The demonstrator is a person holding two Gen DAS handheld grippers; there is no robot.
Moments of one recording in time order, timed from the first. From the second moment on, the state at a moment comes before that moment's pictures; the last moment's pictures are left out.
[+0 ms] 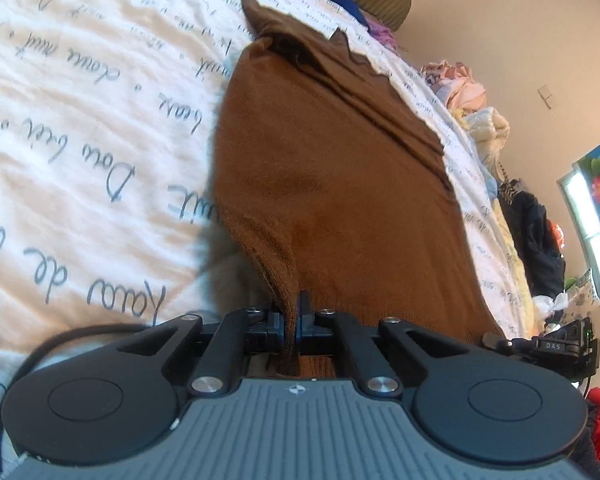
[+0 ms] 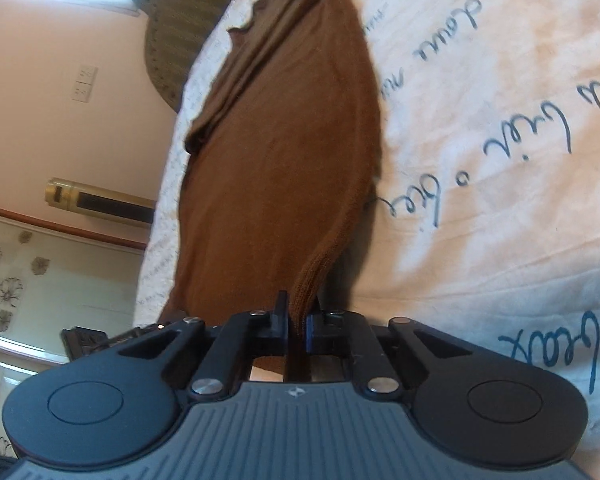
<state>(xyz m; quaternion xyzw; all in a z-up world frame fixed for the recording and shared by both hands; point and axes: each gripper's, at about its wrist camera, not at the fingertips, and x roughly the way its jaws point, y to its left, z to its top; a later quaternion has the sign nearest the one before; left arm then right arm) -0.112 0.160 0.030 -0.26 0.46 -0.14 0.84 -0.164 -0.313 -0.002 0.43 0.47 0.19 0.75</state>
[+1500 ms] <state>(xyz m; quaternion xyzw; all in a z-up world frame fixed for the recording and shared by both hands) 0.129 0.163 0.077 -0.30 0.25 -0.03 0.92 0.082 -0.392 0.033 0.51 0.25 0.17 0.81</state>
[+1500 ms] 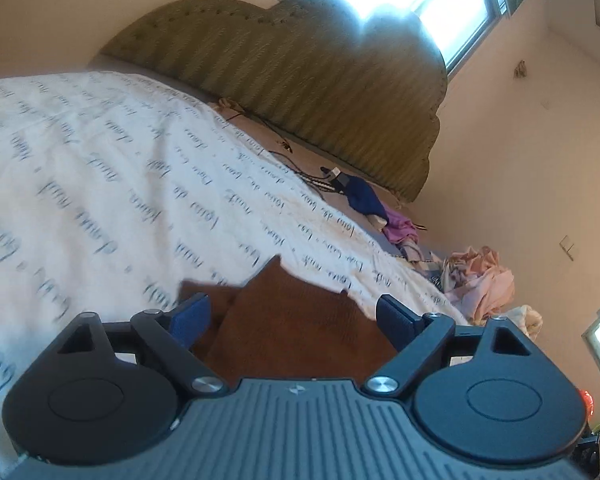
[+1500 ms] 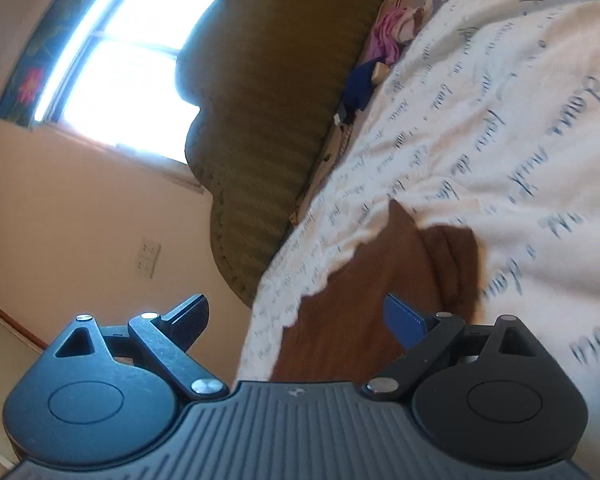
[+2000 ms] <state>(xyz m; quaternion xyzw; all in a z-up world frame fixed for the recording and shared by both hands) 0.089 0.152 0.009 -0.42 0.28 0.03 0.86 0.038 -0.355 -0.013 0.52 0.29 0.10 0.80</state>
